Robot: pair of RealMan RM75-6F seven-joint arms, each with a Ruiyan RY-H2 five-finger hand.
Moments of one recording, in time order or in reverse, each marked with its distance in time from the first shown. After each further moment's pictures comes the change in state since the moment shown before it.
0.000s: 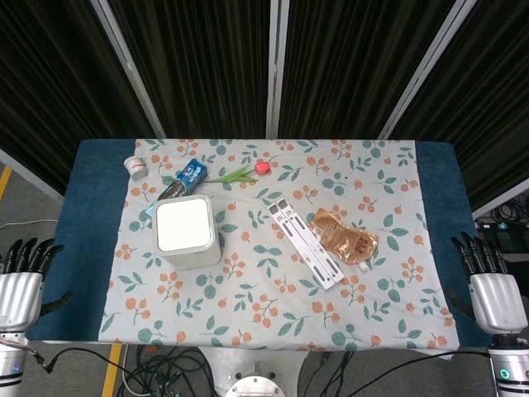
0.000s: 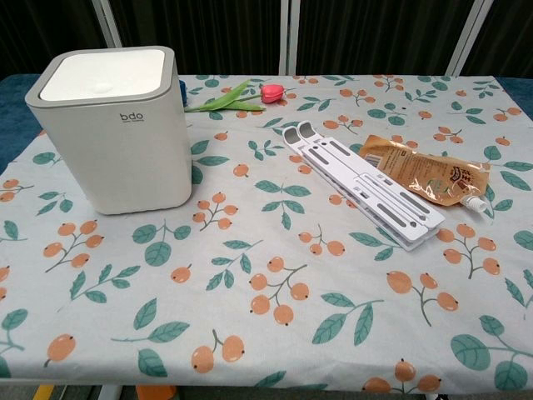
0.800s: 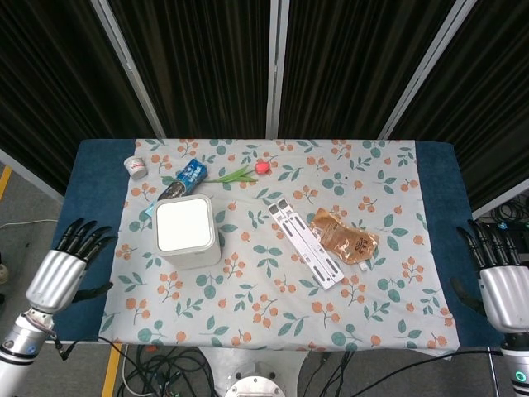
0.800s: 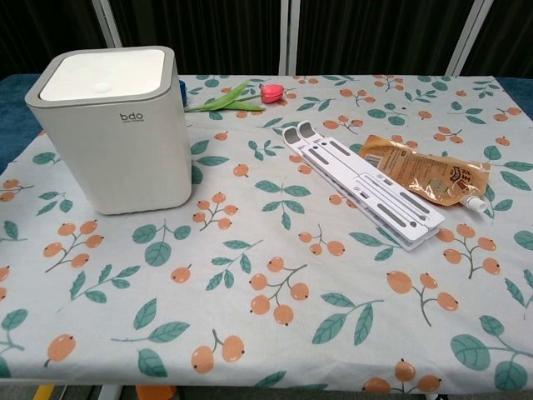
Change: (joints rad) left arm -0.178 0.114 0.011 -0.032 0.237 -0.113 -0.183; right arm 0.006 0.136 0.022 -0.121 -0.067 0.053 0.000
